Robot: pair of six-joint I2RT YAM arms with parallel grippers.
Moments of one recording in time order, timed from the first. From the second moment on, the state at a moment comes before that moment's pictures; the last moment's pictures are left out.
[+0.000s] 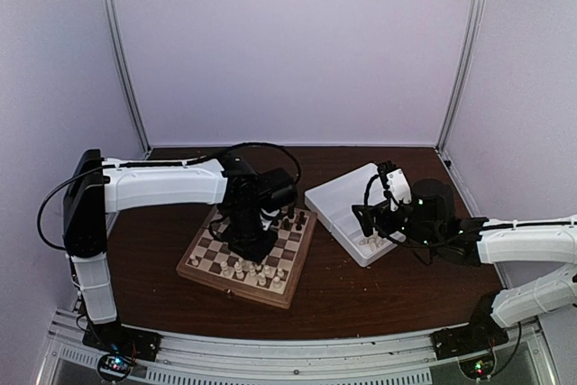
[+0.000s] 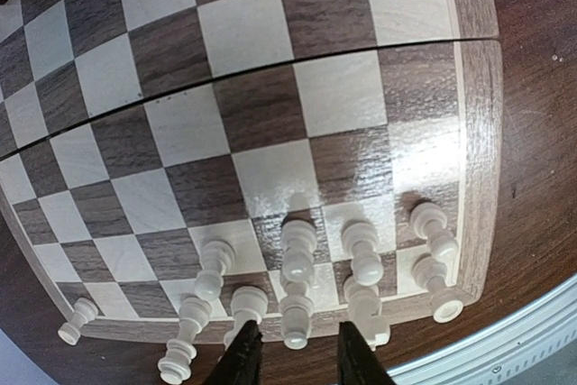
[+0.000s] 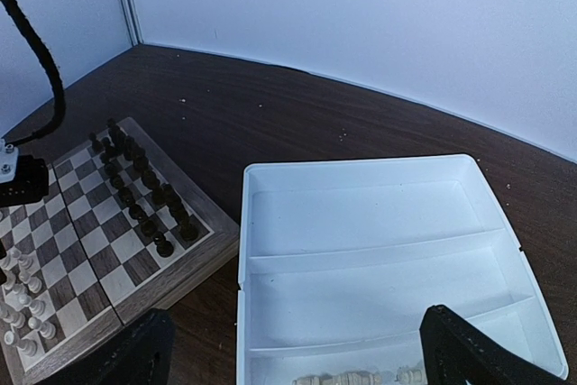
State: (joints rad) left arm -1.01 1.92 1.56 -1.14 -0.04 -0.53; right arm 0.77 1.16 0.53 0.29 0.27 0.13
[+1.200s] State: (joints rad) left arm -1.01 1.94 1.54 -1.13 -0.04 -0.52; right arm 0.77 1.17 0.53 0.29 0.27 0.13
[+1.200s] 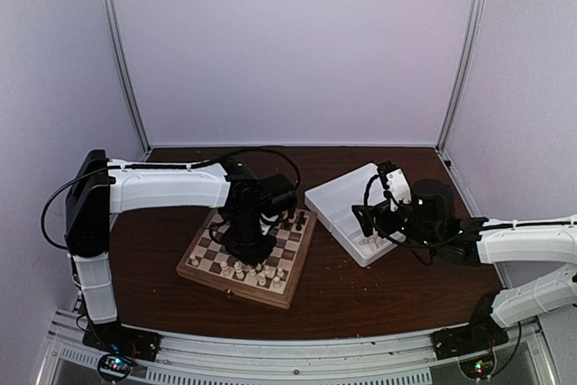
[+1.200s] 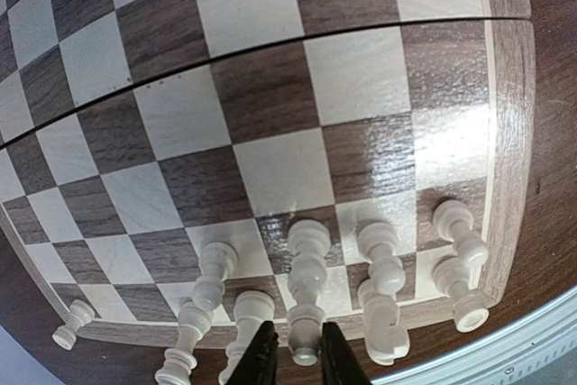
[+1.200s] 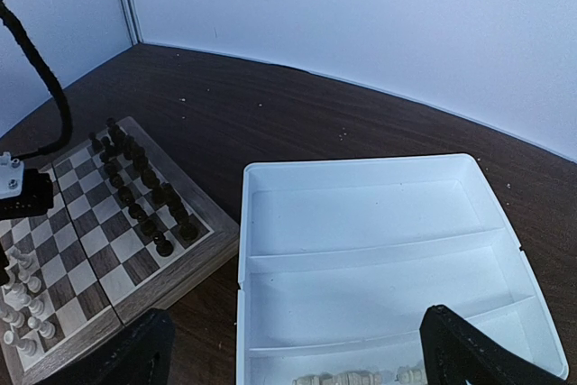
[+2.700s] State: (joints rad) left arm -1.02 1.95 1.53 -1.15 0.03 -0.52; right arm 0.77 1.18 0.53 0.29 0.27 0.13
